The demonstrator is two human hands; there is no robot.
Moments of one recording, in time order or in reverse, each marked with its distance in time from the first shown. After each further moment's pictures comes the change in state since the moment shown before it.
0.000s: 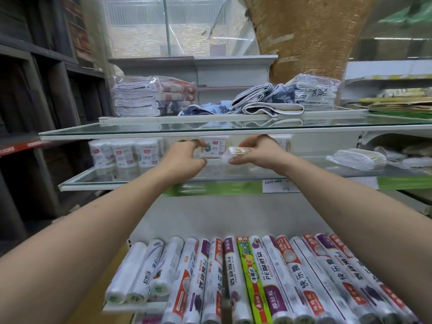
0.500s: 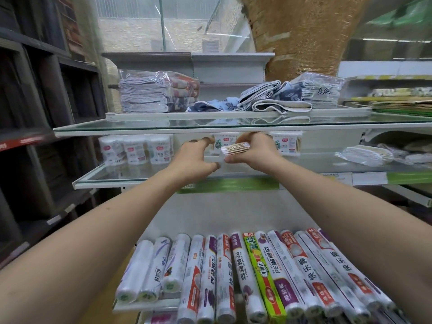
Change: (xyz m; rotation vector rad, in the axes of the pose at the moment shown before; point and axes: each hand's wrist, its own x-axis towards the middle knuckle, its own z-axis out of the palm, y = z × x) left_hand -0.009 -0.024 -0.006 -0.010 -0.005 0.075; right_hand -0.004 -0.039 0.051 -0.142 0.192 -0.034
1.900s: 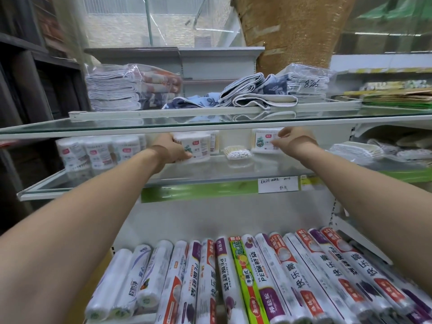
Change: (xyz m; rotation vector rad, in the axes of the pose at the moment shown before) left_hand 0.081 -0.018 0.033 -0.497 -0.066 -0.421; right_hand 0.035 0.105 -0.084 -0.092 0.176 0.407
